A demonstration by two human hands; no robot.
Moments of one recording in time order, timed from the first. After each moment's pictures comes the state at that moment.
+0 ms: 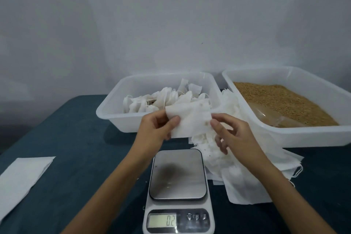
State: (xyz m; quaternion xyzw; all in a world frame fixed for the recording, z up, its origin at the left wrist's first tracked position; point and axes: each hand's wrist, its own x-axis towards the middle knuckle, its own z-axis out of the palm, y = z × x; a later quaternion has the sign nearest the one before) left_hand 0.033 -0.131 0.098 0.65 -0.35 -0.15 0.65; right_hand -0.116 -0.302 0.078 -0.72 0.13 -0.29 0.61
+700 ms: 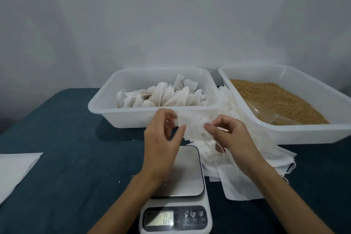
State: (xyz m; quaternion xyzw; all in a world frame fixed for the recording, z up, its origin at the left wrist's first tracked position) left_hand 0.002 -0.142 0.065 0.70 -0.39 0.09 0.60; right_hand -0.112 -0.300 0.068 -0.67 0.14 -0.28 0.67
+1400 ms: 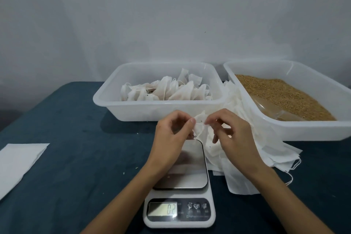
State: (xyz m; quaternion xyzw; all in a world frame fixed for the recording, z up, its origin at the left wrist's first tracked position) left_hand 0.002 -0.146 0.060 0.61 -0.37 -0.14 0.69; right_hand -0.112 -0.287 0.062 -0.81 0.06 -0.38 0.44
